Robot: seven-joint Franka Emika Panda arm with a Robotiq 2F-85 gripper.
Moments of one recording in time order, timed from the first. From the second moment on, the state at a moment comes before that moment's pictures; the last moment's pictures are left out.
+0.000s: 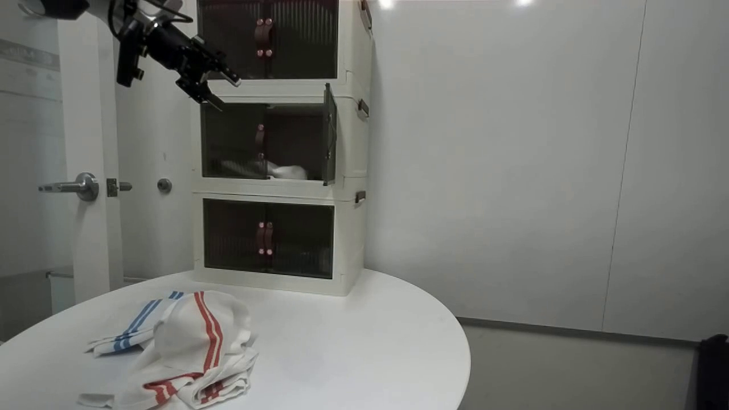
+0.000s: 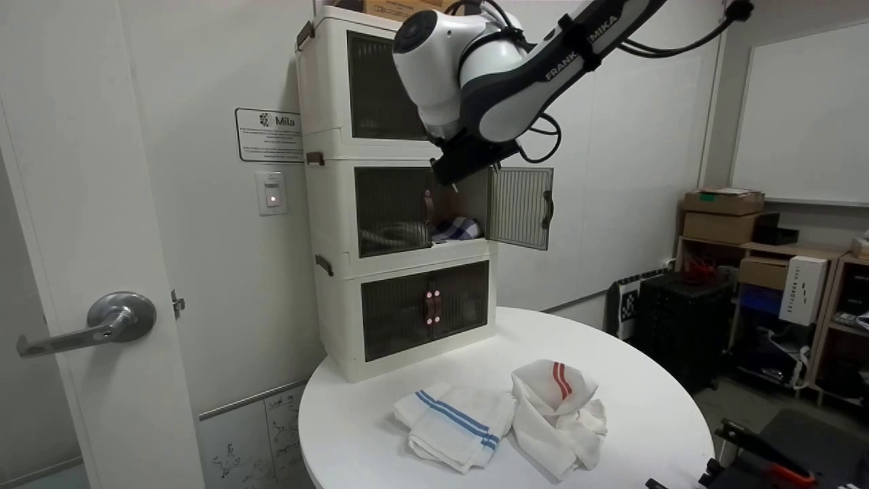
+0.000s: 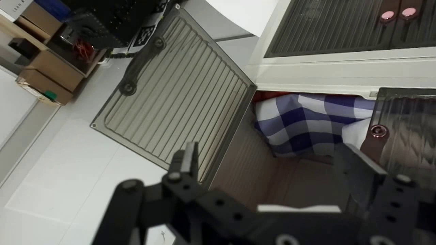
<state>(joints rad) 0.06 0.10 0.25 -1.95 -1.14 2.06 1.32</state>
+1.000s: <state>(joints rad) 0.19 0.38 0.14 -1.69 -1.26 2.05 1.34</state>
